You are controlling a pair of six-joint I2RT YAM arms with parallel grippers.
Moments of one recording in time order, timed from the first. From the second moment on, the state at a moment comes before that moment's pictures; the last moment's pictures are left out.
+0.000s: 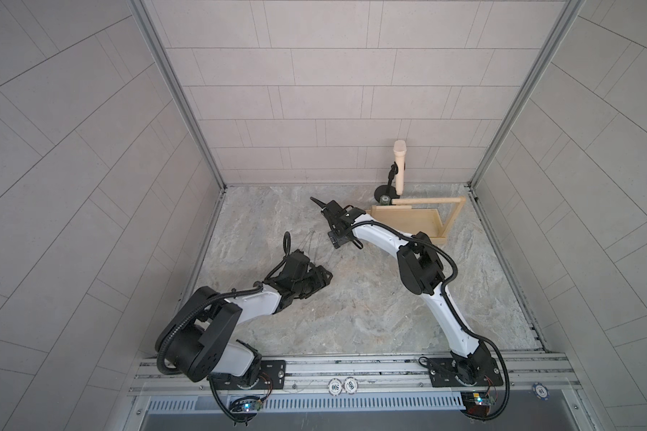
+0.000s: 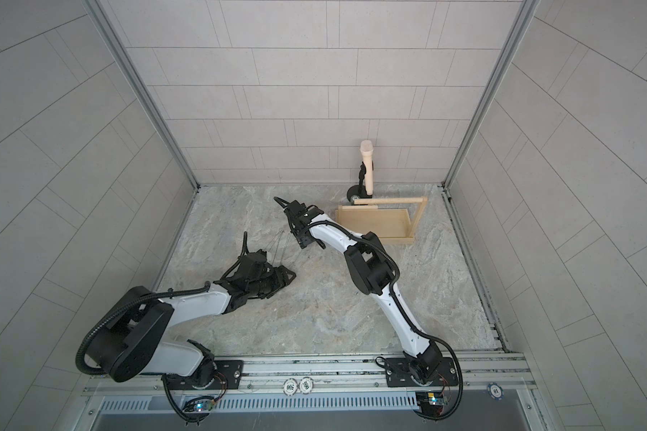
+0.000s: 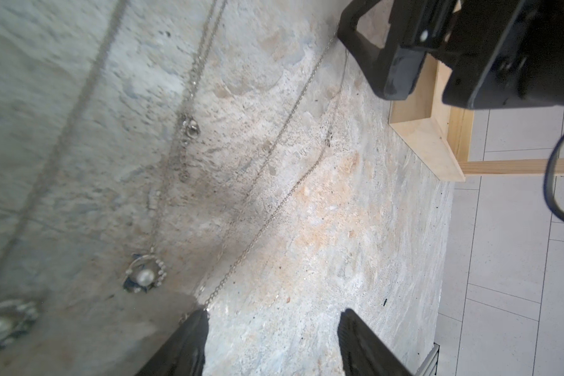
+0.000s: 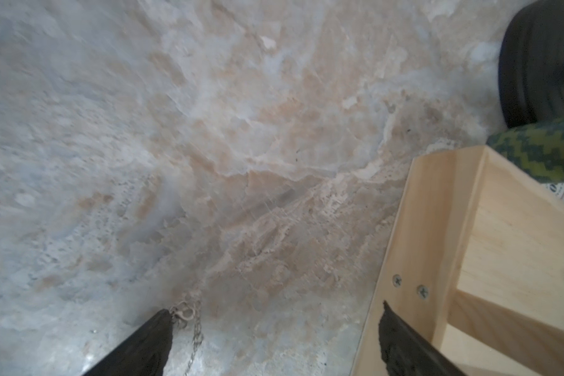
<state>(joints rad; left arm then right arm) -0.52 1.43 0.45 0.19 0.24 -0.97 0.66 2.46 2.15 -0.89 0.43 0.21</state>
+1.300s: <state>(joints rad) -0.52 1.33 0.69 -0.04 0.20 -0.87 0.59 2.42 2.40 -1.00 0.24 0.16</state>
